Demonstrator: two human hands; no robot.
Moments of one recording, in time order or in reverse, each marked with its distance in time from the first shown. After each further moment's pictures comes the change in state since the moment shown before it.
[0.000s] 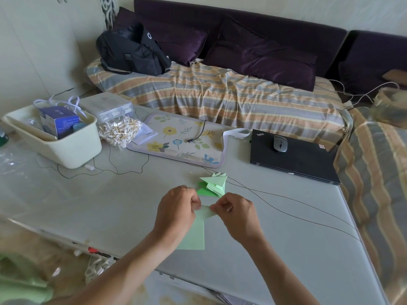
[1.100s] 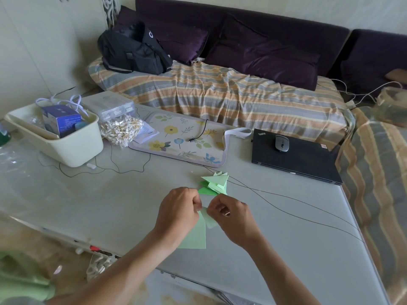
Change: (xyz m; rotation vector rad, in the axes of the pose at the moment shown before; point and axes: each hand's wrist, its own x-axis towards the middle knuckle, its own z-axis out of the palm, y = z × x) left_hand 0.001 -0.004 0.004 0.000 -0.030 0.008; right_hand -0.005 -0.005 0.005 0.055 -0.139 -0.014
